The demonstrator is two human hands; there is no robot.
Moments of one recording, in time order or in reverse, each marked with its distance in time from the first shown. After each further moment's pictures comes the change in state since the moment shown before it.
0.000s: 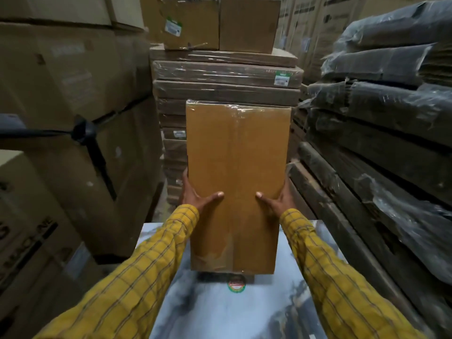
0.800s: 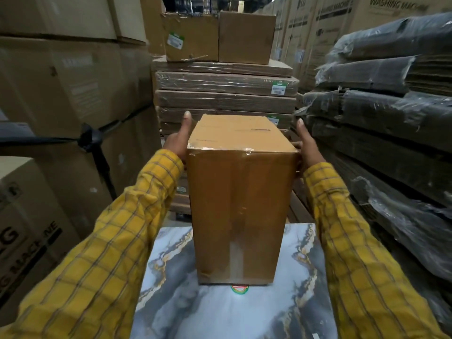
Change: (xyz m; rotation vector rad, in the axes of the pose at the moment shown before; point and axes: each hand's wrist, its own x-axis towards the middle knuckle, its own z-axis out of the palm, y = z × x) left_hand 0.039 0.135 -0.088 -0.001 -0.007 -0.124; right_hand -0.023 -0.180 -0.053 0.301 0.013 0.155
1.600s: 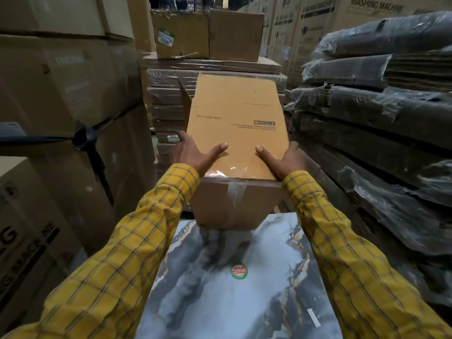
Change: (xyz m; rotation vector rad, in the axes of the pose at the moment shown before) left_hand -0.065 -0.019 0.018 0.524 0.138 0.296; right_hand -0.053 0.031 0.026 -0.727 0.318 -0.181
